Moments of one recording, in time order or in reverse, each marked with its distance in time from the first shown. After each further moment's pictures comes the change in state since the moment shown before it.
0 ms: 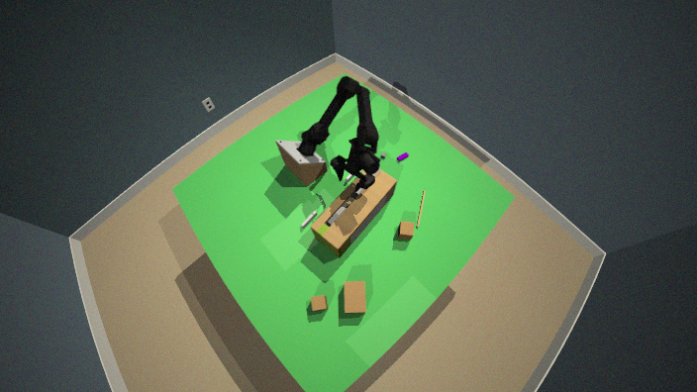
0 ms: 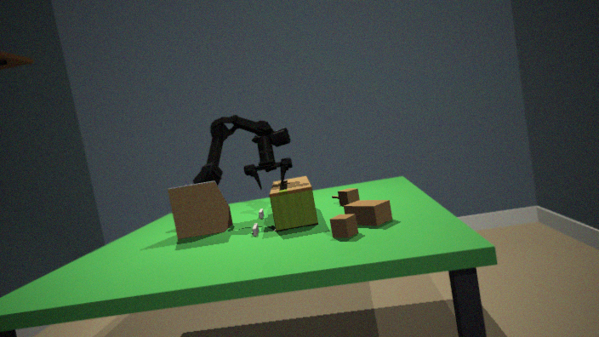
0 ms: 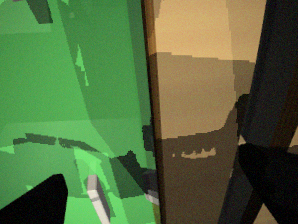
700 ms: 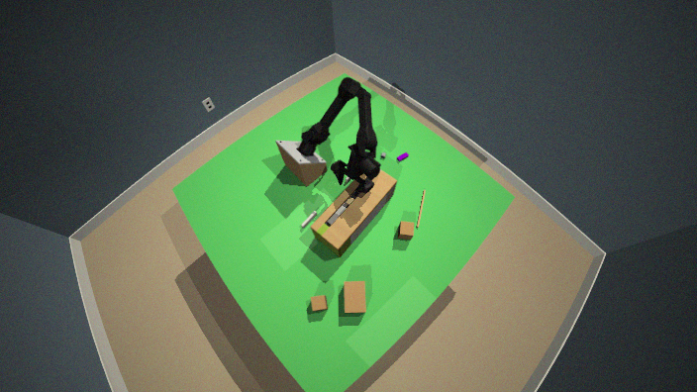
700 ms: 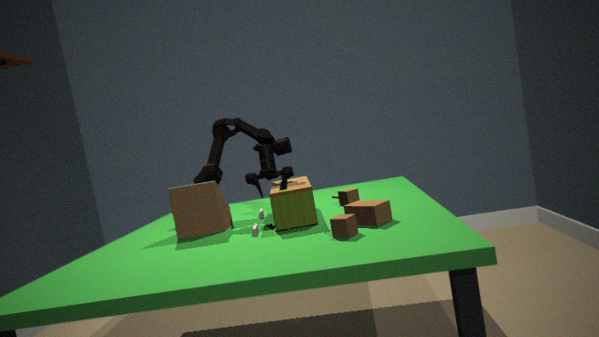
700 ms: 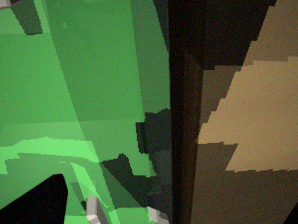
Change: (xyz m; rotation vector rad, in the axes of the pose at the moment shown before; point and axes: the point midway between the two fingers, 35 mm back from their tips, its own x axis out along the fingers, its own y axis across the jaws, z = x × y) arm 0.032 0.001 0.011 0.000 0.001 0.000
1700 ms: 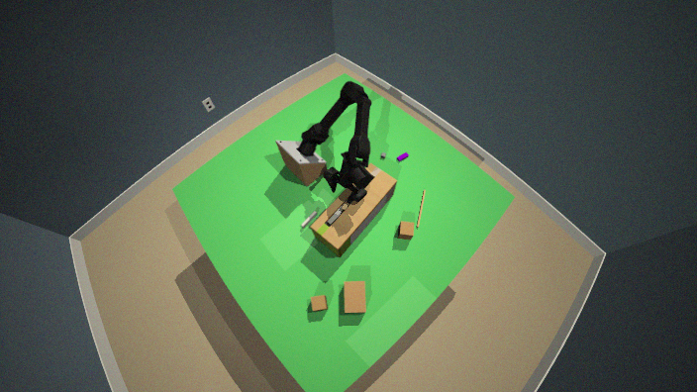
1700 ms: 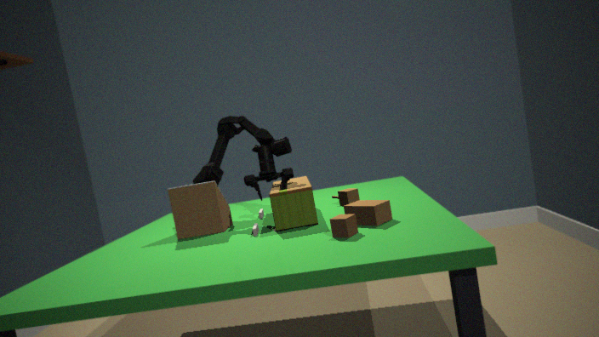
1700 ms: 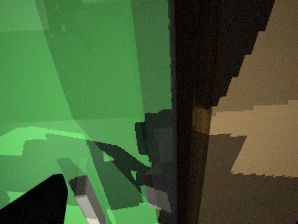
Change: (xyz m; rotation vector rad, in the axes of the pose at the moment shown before) arm 0.018 0.001 -0.042 0.005 -0.002 -0.002
